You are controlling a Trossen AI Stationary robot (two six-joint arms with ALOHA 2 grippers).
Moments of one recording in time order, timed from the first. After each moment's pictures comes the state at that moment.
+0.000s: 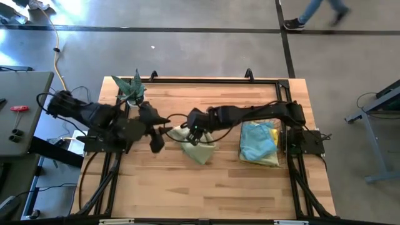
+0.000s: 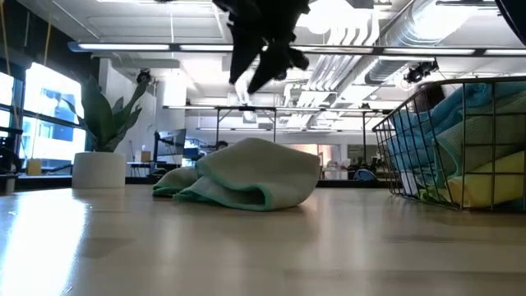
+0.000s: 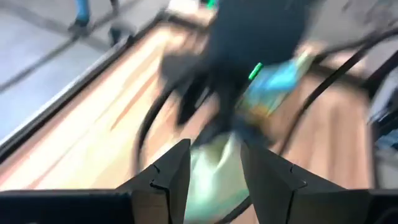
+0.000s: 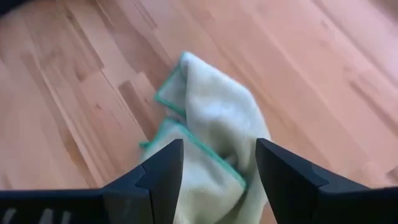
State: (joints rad) left arm -0.28 1.19 1.35 -0.88 -0.63 -0.60; right arm 0.06 1.99 1.81 -0.85 0.25 0.58
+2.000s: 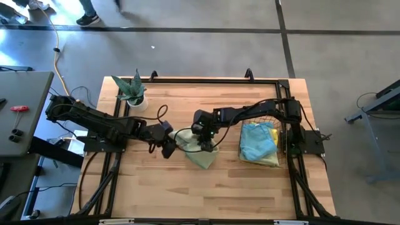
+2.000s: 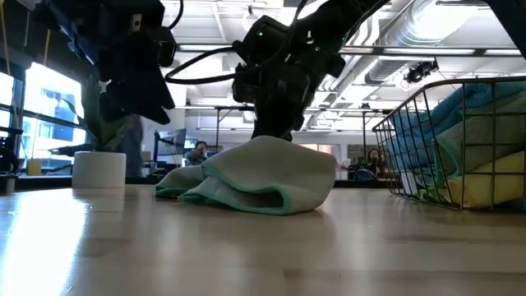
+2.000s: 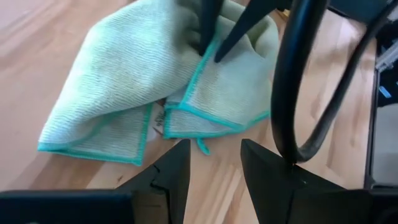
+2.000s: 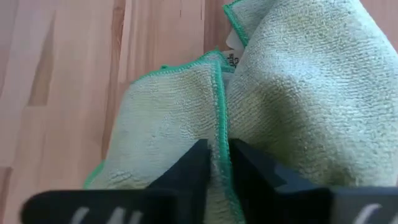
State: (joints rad) left arm -0.05 1.19 0.61 -0.22 -0.11 -0.81; right arm -0.08 2.01 1.38 -0.38 -0.35 0.04
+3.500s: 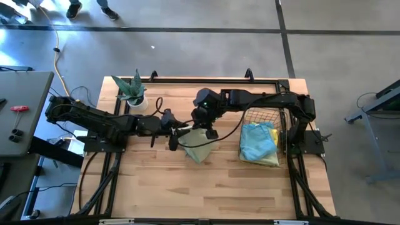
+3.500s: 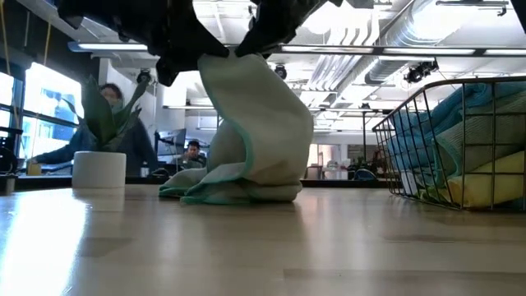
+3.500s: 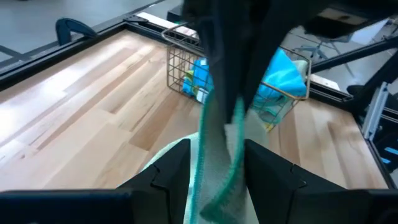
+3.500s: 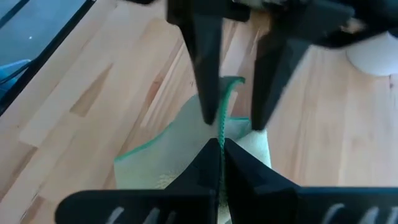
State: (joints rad) left arm 0.00 1.19 0.61 0.21 -0.29 -0.37; right arm -0.12 1.84 1.67 -0.66 -0.35 -0.36
